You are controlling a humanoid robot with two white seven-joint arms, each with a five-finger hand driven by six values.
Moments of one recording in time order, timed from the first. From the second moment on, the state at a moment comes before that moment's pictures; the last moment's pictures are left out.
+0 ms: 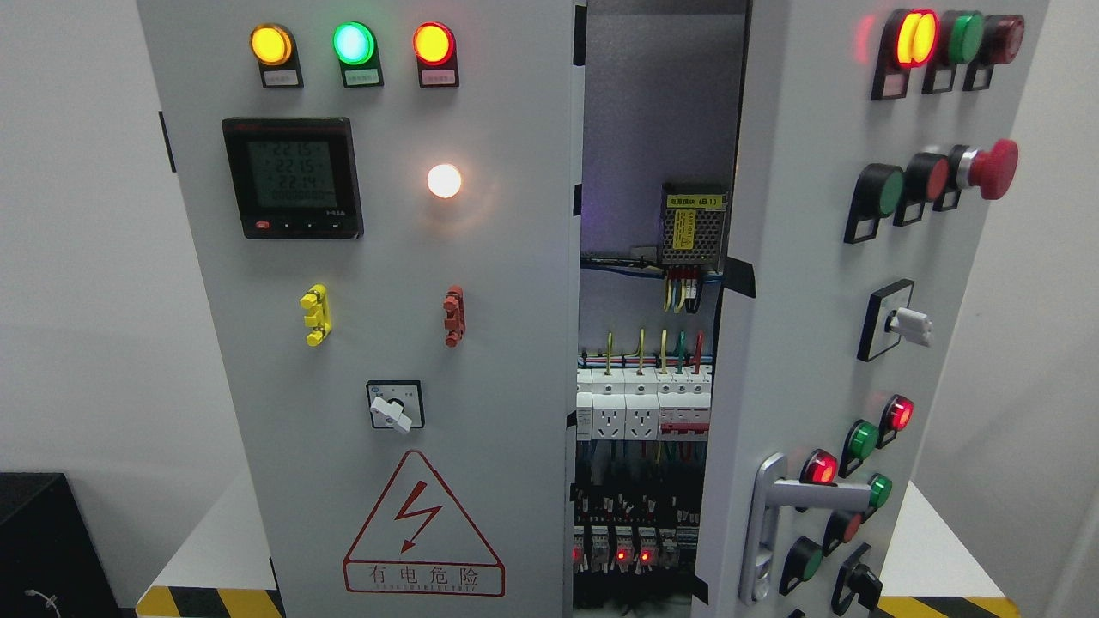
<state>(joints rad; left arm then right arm) -0.05 -0.11 0.00 0.00 -0.10 -0.10 -0.07 0.11 0.12 0.00 -0.11 0.00 0.03 0.13</state>
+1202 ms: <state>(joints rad) 0.10 0.05 0.01 -0.12 0.05 -0.09 -0.31 0.11 0.12 0.00 -0.11 0.00 0.03 0.13</state>
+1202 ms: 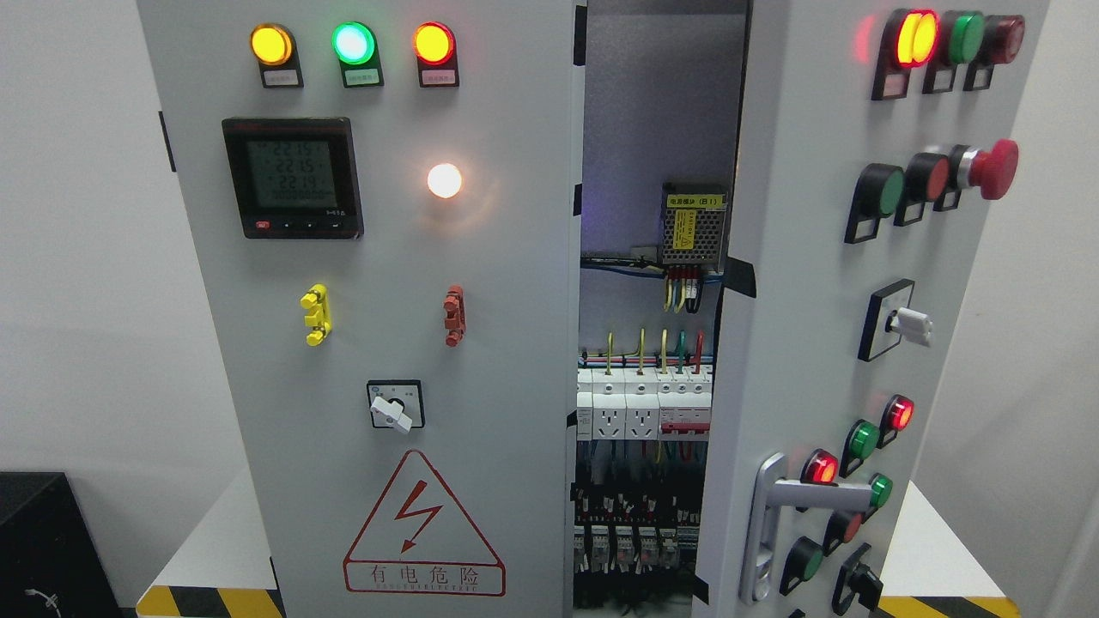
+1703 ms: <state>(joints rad) 0.32 0.69 0.20 -0.53 1.16 0.00 -1.16 0.11 0.12 0.00 -0.11 0.00 0.03 0.13</state>
